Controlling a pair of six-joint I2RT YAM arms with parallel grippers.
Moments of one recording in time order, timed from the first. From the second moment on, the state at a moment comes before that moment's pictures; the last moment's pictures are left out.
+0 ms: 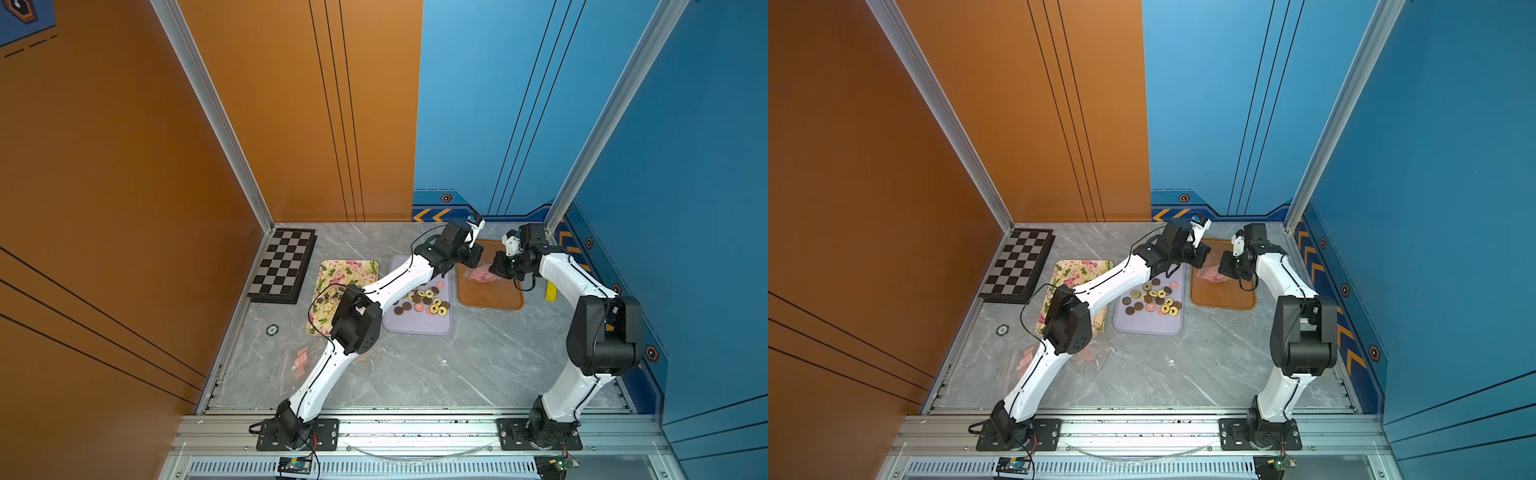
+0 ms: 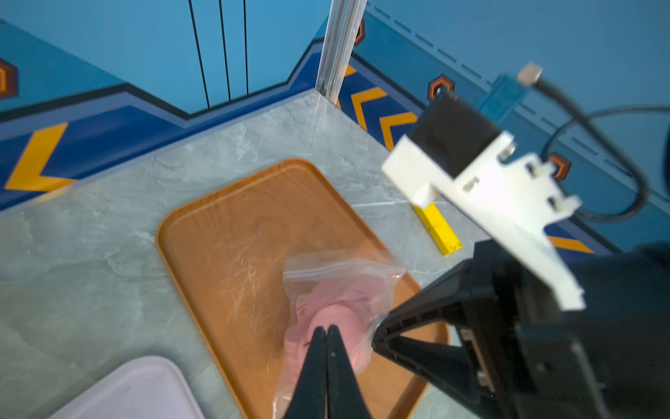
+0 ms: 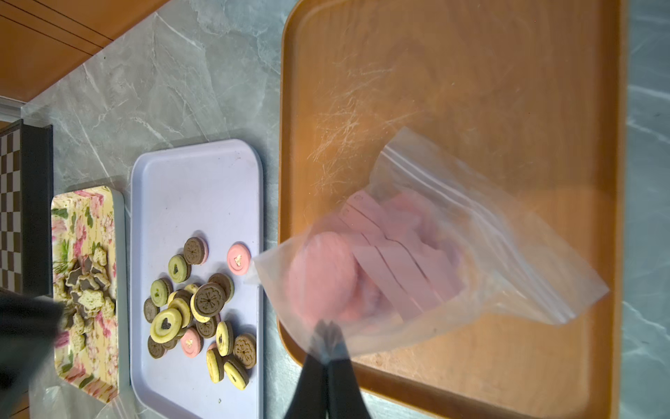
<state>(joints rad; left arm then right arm) -0.79 2.43 2.22 -0.32 0.16 -0.22 -0.02 1.79 1.36 -0.62 -0.38 0.26</state>
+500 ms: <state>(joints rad) -0.77 2.36 1.83 -0.08 0.26 -0.30 -0.02 1.81 1.36 -0.62 -0.41 0.26</state>
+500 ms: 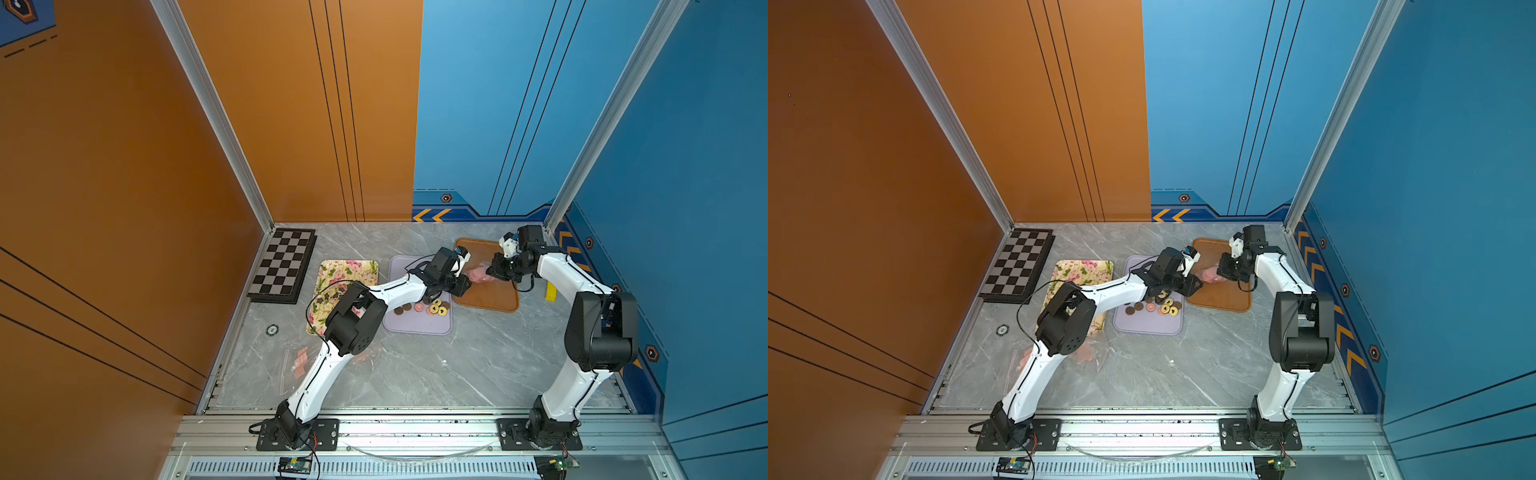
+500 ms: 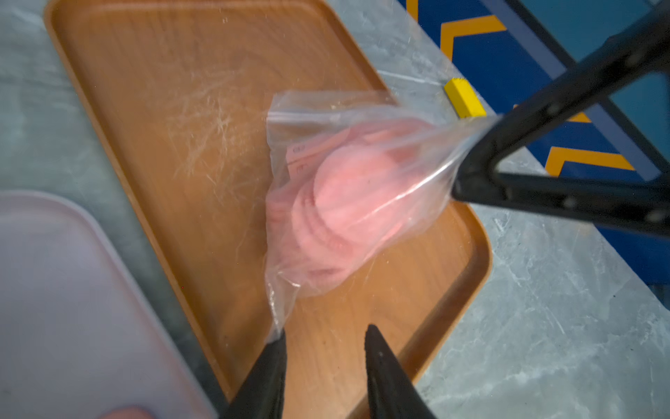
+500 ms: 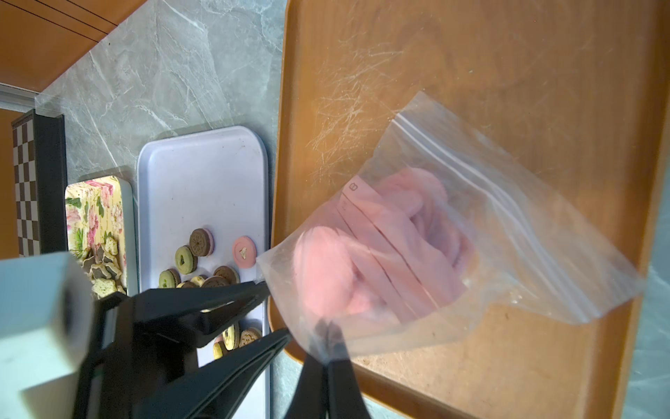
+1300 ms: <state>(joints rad) -0.75 2.36 1.85 -0.03 0.30 -0.31 -0.03 1.80 1.36 -0.62 -0.41 0.26</state>
